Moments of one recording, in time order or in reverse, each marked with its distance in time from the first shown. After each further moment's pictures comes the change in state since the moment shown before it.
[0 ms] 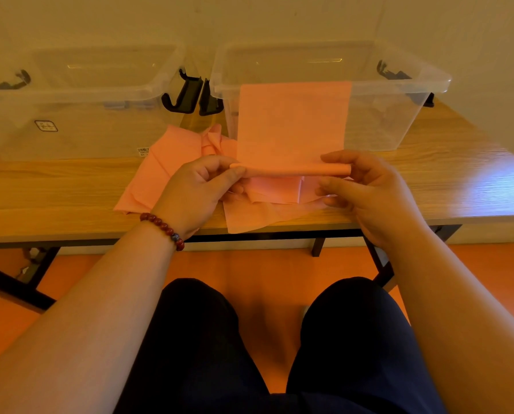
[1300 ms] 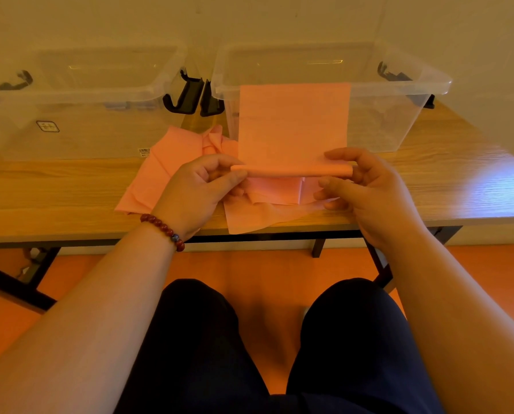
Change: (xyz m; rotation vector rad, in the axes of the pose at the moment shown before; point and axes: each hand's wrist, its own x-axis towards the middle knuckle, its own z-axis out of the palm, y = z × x) left_hand -0.002 0.003 0.000 -0.059 0.000 -0.003; right_hand 0.001 0.003 0.001 -0.019 -0.002 -0.035
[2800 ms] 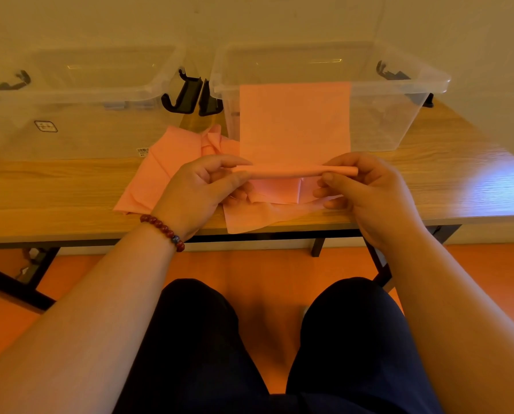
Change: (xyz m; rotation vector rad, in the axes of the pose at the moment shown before) left_hand -0.005 0.007 0.001 -0.012 -0.063 0.029; right_hand -0.001 0.001 0.000 0.010 0.018 -0.009
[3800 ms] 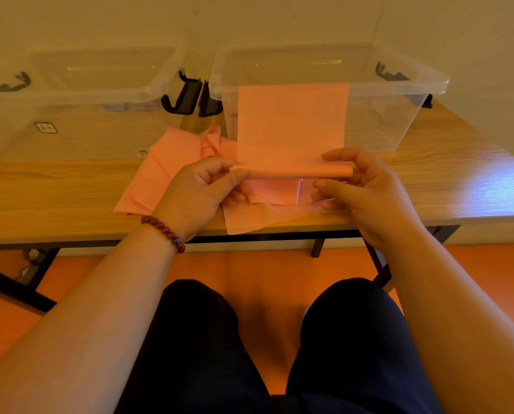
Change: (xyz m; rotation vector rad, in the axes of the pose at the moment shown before) left_hand 0.002 -0.004 0.001 0.052 0.014 0.008; right_hand 0.002 0.000 -0.001 -0.008 -0.036 0.020
